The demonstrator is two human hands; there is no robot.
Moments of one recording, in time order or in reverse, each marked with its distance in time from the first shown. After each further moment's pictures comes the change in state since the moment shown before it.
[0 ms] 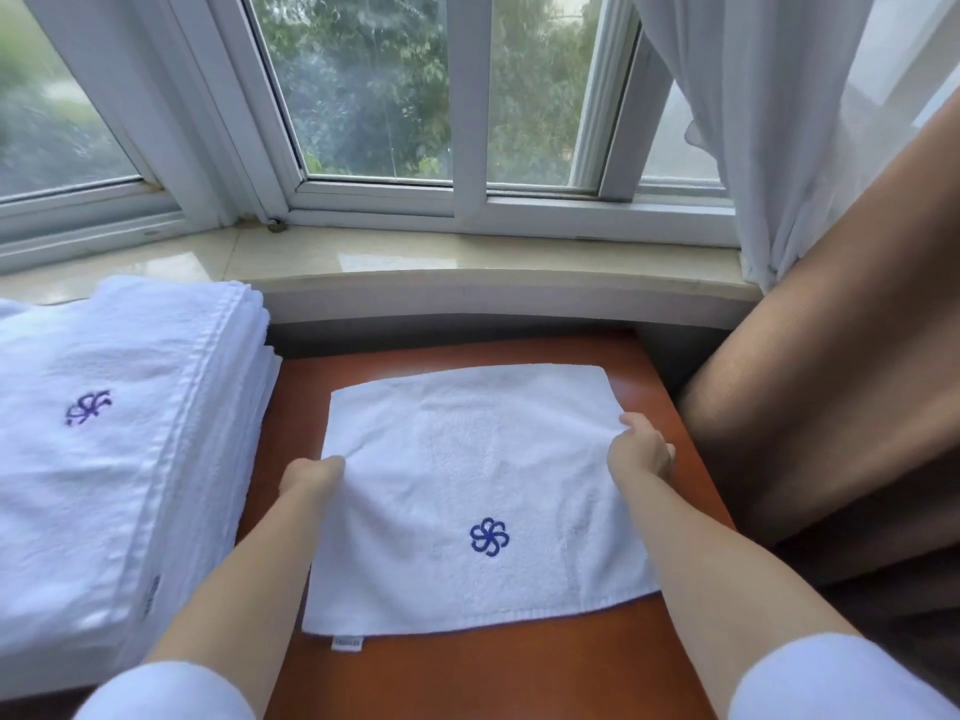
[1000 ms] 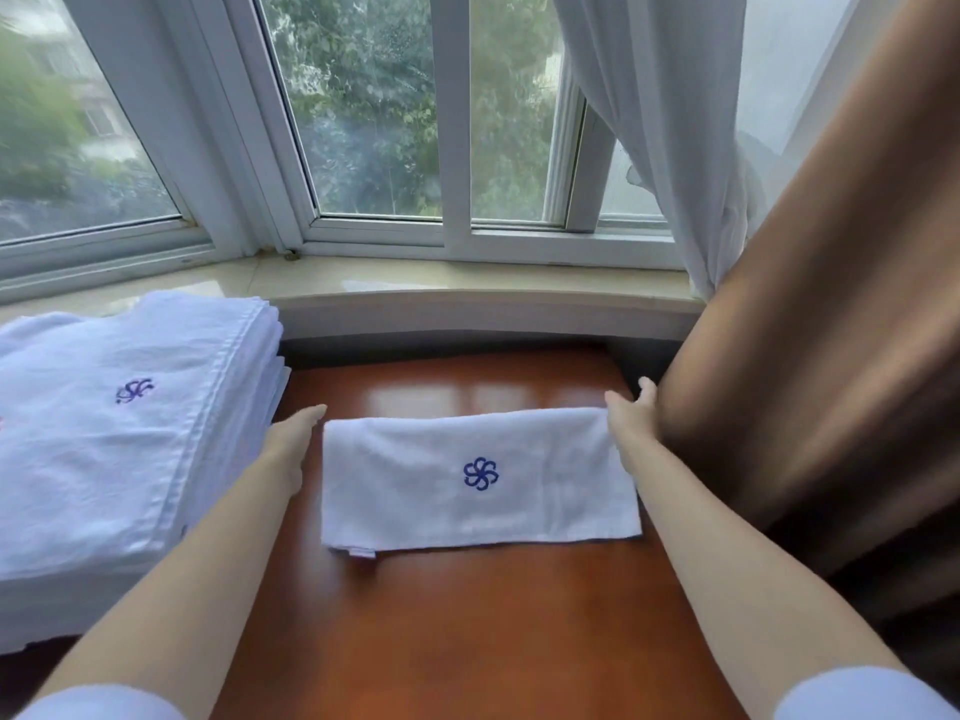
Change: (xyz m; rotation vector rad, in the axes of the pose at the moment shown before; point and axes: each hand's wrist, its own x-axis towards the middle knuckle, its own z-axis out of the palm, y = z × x) left_hand -0.073 0.019 -0.051 -0.366 -0.163 0.171; right_hand -0.026 -0.026 -0.072 0.300 -0.111 -0.096
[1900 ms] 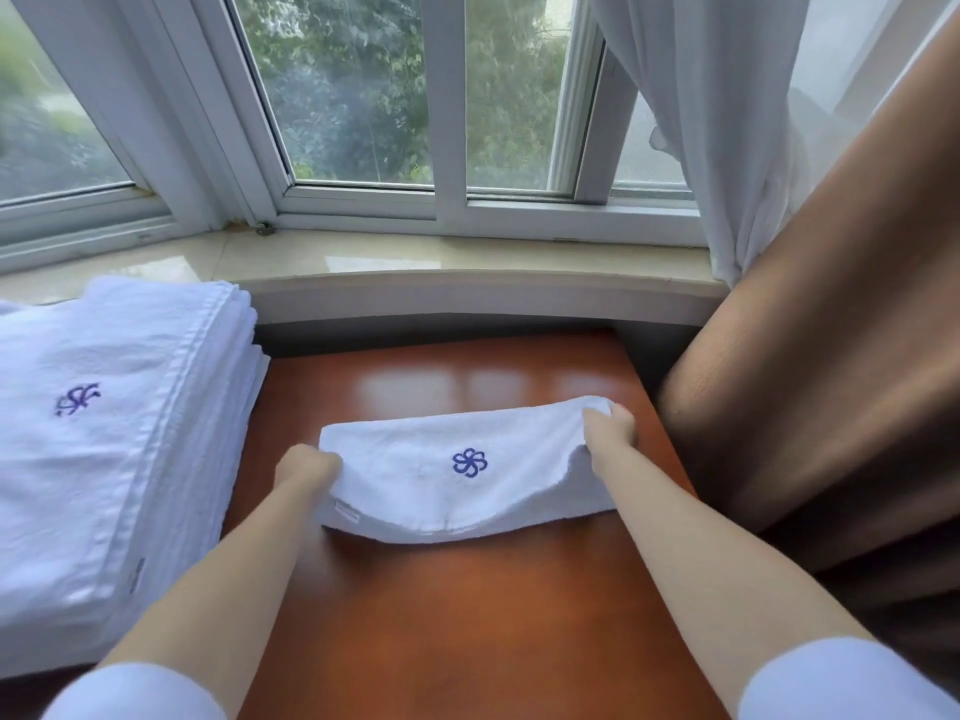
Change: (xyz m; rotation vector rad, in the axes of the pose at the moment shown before) left_hand 0.065 -0.048 0.033 0.755 0.130 0.002; right_hand 0.027 0.025 0.052 0.104 -0.020 0.279
